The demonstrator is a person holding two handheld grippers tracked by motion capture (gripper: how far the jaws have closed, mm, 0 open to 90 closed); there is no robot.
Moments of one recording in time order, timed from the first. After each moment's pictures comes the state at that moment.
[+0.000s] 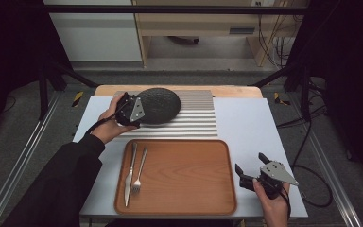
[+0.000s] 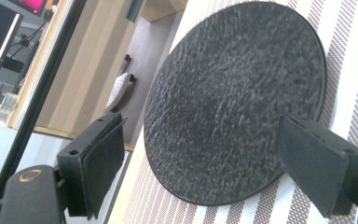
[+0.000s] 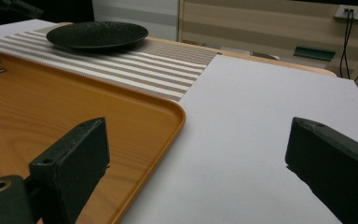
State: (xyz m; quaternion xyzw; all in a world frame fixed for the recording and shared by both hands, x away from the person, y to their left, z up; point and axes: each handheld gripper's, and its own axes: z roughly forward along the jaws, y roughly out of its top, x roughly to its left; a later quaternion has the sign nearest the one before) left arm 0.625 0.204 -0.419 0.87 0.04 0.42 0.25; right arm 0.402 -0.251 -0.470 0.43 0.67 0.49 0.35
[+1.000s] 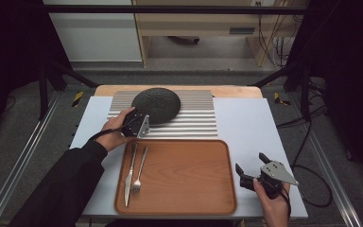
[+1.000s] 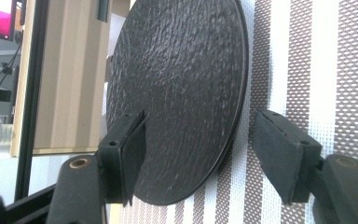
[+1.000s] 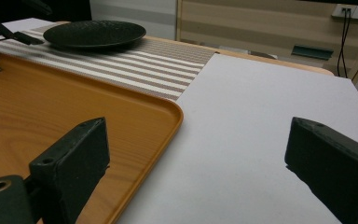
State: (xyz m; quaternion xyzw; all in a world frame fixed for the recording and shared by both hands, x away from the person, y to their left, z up) left arm 0.611 0.189 -0.459 0.89 -0.06 0.43 0.16; right arm 0.402 -0.251 -0.470 0.44 0.67 0.49 0.35
